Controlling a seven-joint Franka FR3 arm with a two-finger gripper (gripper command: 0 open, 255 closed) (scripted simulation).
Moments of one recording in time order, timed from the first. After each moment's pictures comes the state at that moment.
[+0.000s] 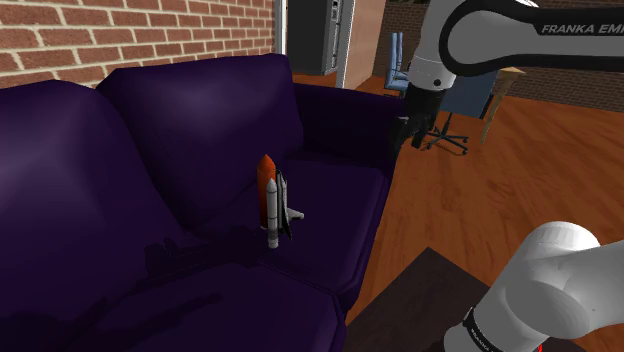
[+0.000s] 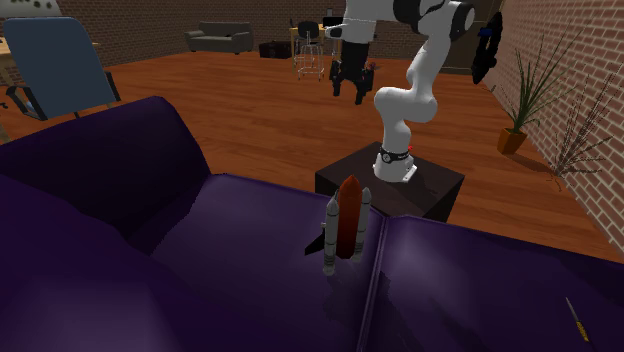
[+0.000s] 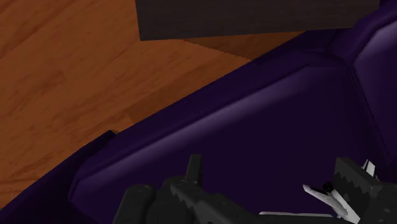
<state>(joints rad) 0.01 -0.75 -0.01 -2.39 -0.07 1.71 0.05</state>
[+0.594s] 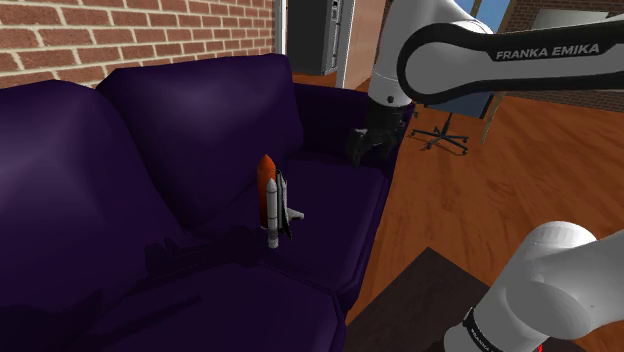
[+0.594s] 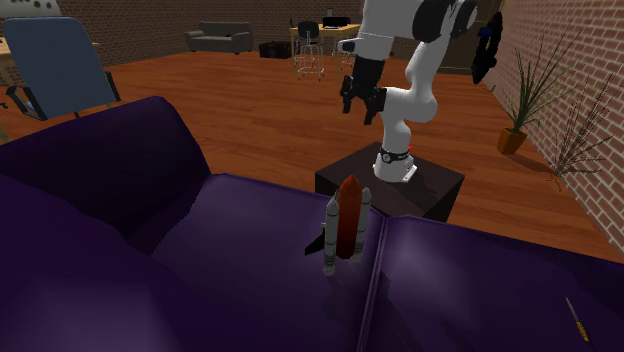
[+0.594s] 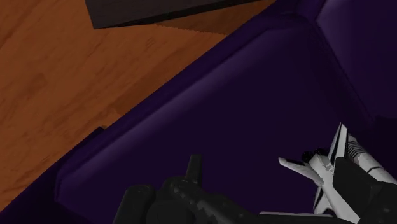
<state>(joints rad) 0.01 -0.65 0.15 -2.40 0.00 1.88 0.31</state>
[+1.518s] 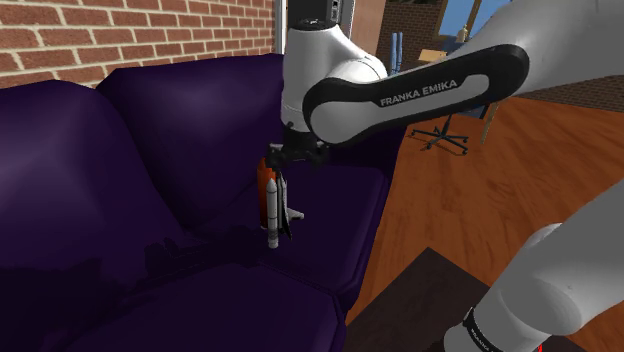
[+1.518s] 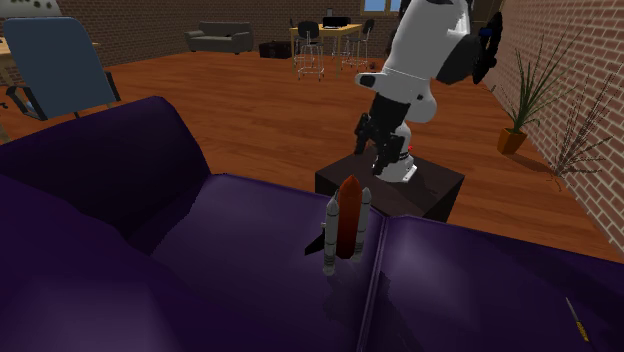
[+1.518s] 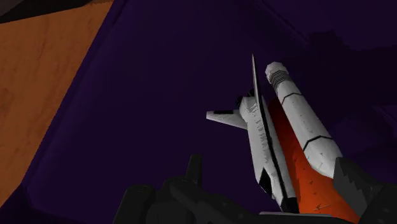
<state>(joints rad) -0.07 -0.23 0.48 -2.17 -0.13 2.13 0.91</state>
